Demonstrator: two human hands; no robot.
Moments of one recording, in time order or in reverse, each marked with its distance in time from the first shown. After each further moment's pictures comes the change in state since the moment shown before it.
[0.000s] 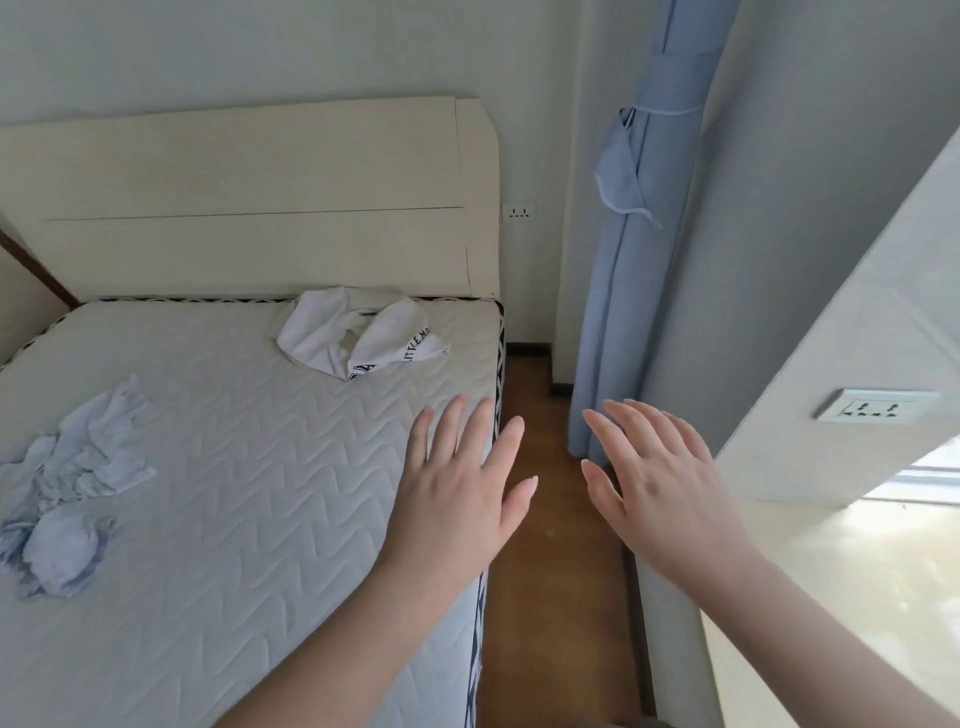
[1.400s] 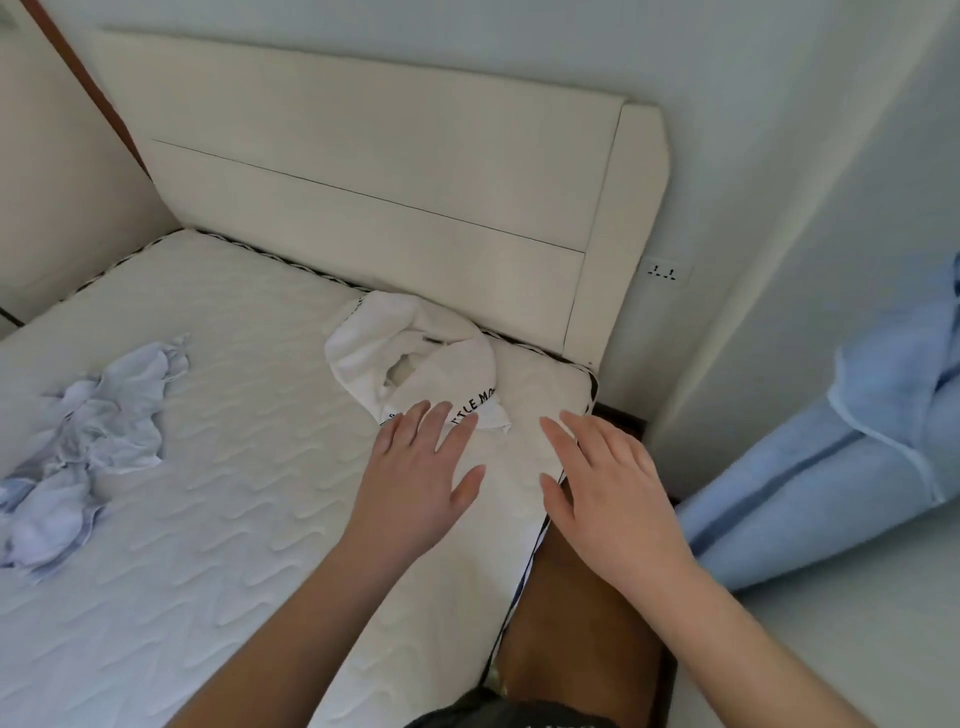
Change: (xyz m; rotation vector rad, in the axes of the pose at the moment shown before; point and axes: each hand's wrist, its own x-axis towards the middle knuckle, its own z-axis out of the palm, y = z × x) left_hand 0.295 -0.190 0.184 -0.039 -0.104 -0.447; right_hand 0.409 0.029 0.171 0.217 -0.172 -0.340
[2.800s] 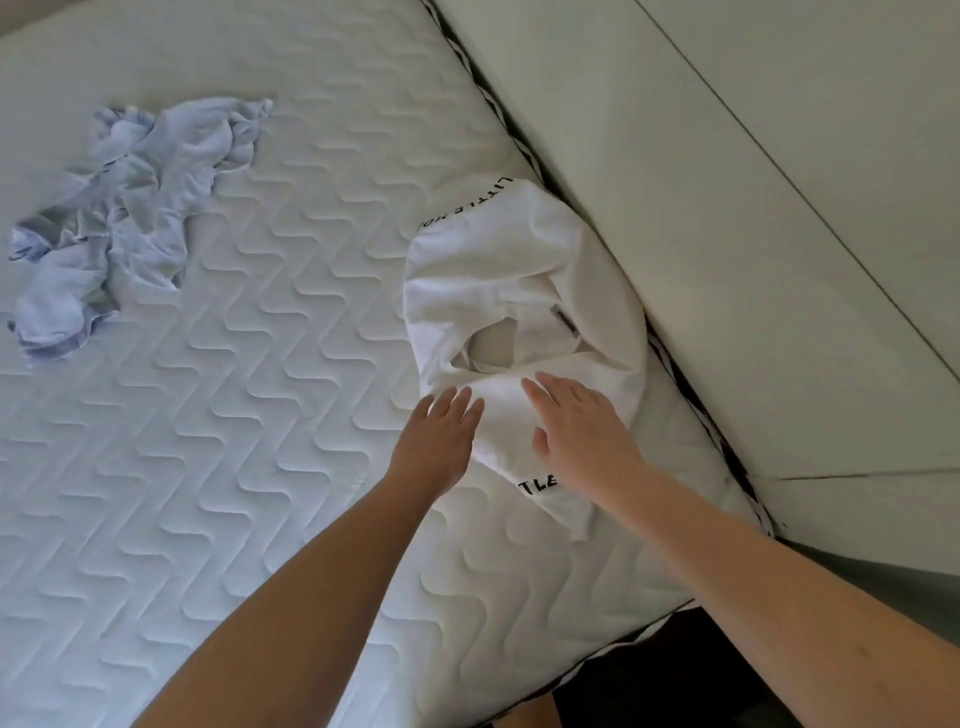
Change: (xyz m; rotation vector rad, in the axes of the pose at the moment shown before) left_hand 0.230 -0.197 0.366 -0.107 -0.680 -0.523; right_hand 0.450 0.035 0.370 -0.042 -0.740 -0.624
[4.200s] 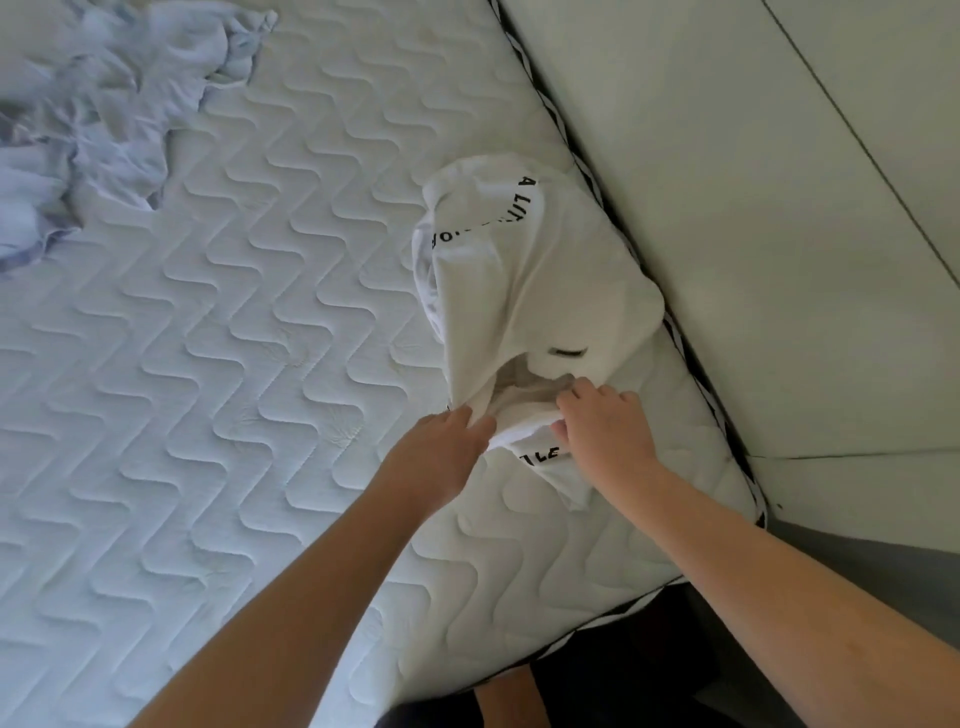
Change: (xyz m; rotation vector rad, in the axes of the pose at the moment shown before) left_hand -0.064 0.009 0.021 -0.272 0.093 0.088; right_hand -0.017 -0.011 0.049 -0.255 0.065 0.058
